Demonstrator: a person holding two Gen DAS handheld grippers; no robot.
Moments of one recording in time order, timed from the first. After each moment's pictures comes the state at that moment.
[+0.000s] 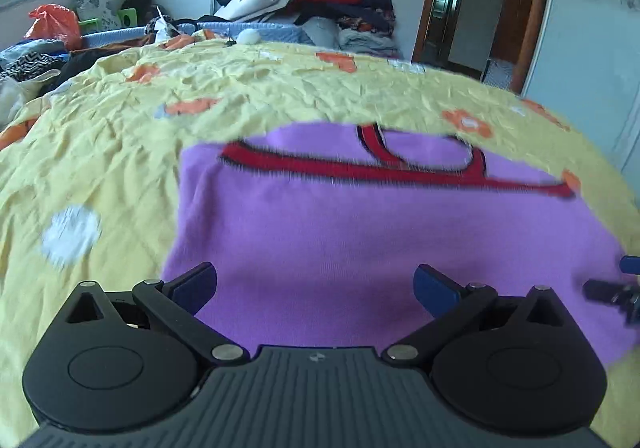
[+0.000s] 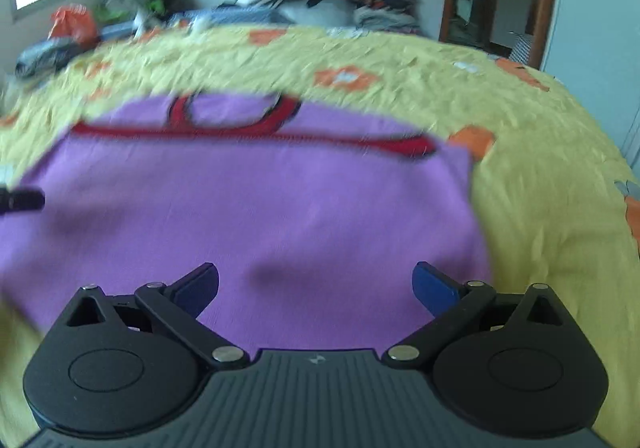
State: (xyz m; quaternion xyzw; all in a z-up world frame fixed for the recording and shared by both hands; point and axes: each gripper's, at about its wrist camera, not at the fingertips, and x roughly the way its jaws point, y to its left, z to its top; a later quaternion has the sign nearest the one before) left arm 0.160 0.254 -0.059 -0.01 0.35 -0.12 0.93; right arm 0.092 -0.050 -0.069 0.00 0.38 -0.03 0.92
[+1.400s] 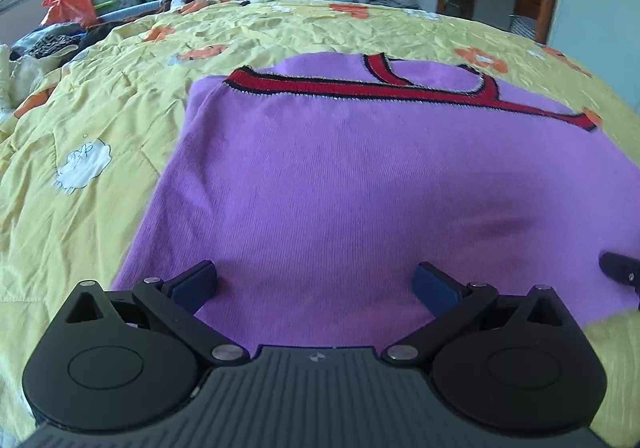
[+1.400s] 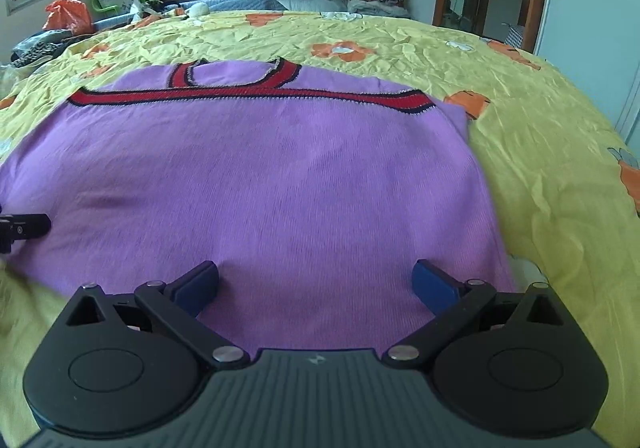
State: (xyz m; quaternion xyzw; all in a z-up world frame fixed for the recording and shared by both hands) left arm 0.129 0.240 -0.086 0.02 0.39 -0.08 0.92; right arm 0.067 -0.047 -0.088 0.01 0.38 -0.04 0.93
